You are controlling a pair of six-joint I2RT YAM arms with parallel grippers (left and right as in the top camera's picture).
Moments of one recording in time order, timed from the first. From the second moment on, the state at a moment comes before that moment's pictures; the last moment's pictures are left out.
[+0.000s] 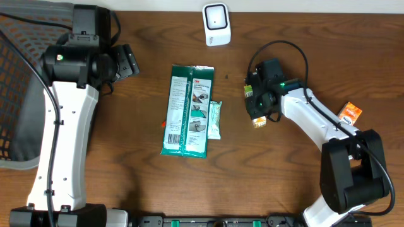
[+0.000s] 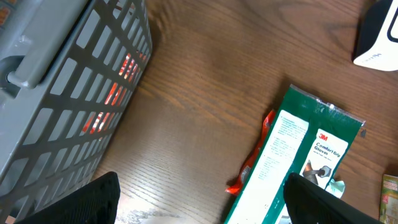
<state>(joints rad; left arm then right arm) -0.08 1.57 1.76 -1.25 -0.14 -0.40 0.31 1.80 1.17 -0.65 -0.07 0.00</state>
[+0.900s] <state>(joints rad) -0.08 1.57 1.76 -1.25 -0.14 -0.40 0.30 1.79 1.17 -0.66 0.06 0.00</state>
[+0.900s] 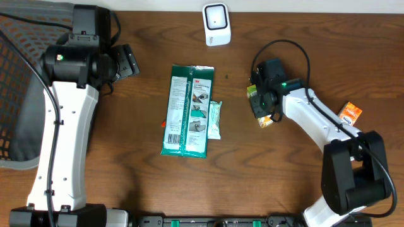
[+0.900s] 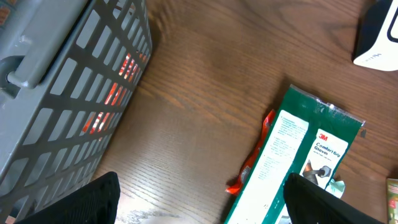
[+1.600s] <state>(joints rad) -0.08 1.57 1.76 -1.25 -0.14 -0.40 0.28 1.76 1.17 -0.65 -0.02 0.00</state>
